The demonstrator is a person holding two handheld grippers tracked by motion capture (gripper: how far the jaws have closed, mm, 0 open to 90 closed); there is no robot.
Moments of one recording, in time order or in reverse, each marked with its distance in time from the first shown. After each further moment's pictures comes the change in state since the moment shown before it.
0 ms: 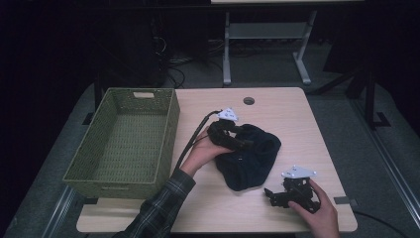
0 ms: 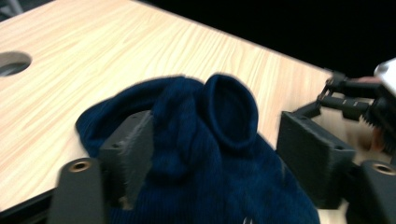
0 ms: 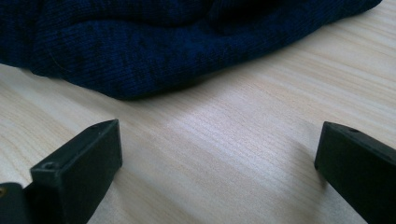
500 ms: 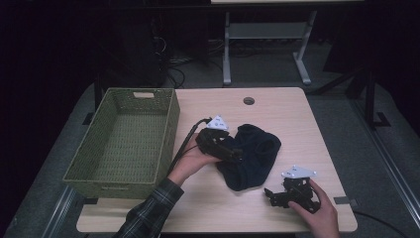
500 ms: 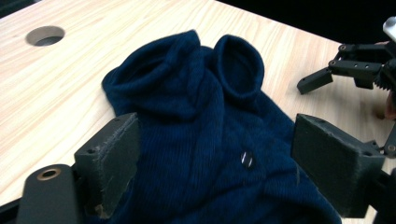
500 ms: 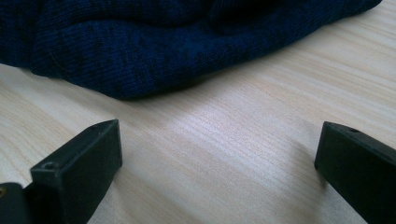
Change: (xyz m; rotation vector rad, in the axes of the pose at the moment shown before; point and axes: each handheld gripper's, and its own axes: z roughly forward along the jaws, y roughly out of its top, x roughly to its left) left arm -0.013 -0.026 -0.031 0.024 0.097 0.013; right arm 0.000 0.000 0.000 -0.001 -0.001 -0.003
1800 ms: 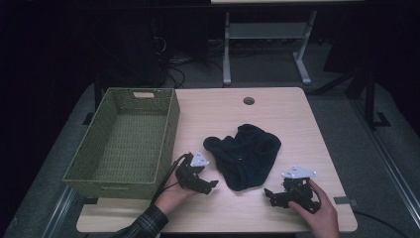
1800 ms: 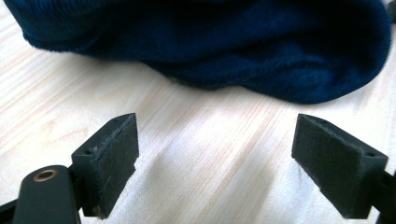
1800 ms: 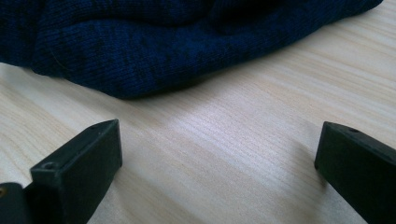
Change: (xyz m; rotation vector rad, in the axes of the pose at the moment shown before) left arm -0.030 -0.100 -0.017 0.180 0.172 -0.040; right arm 0.000 0.000 0.000 0.001 0.002 -0.001
